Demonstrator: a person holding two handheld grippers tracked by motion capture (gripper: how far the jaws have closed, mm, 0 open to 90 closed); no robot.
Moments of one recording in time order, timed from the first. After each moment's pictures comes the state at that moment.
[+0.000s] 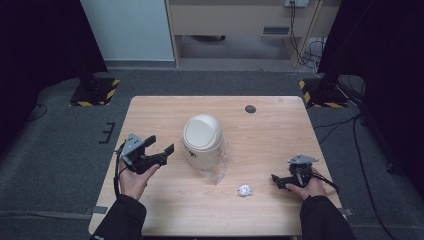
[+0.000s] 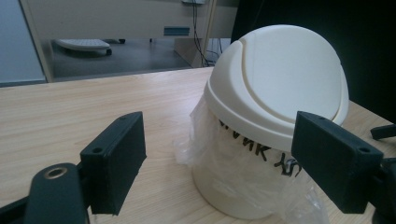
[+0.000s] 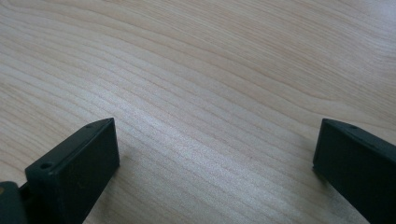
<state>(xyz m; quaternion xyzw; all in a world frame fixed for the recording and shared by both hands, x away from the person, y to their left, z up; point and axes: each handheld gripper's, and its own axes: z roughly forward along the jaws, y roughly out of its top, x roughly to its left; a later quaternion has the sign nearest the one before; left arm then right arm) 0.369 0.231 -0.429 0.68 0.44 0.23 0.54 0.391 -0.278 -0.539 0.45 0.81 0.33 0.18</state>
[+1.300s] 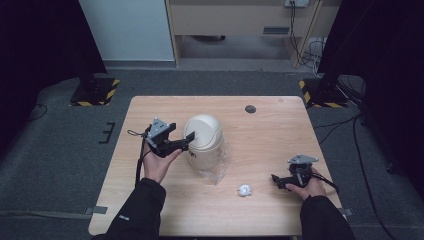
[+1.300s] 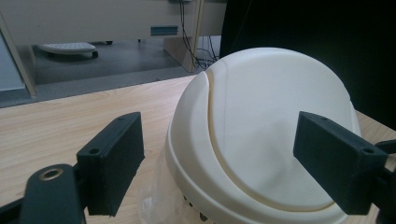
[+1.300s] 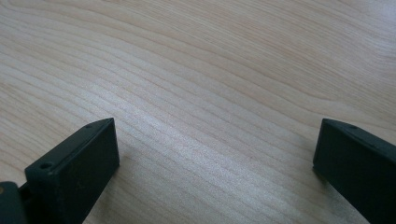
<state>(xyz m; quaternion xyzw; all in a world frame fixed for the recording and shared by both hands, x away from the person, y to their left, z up) 0.418 0.178 -0.423 0.70 0.42 0.23 0.53 0.391 -0.278 -0.539 0.45 0.81 0.33 0.18</state>
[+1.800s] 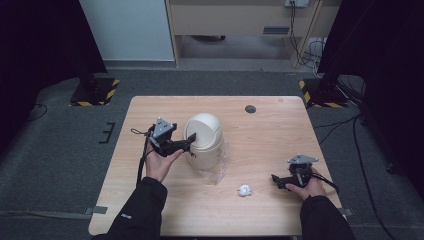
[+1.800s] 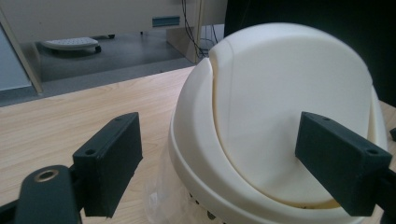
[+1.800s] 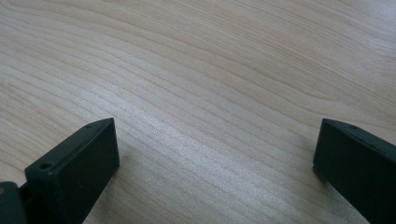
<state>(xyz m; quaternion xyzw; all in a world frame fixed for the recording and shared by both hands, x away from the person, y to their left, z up) 0.423 0.174 -0.429 0.71 0.42 0.23 0.51 0.391 -0.278 -0.539 0.45 0.81 0.33 0.18</state>
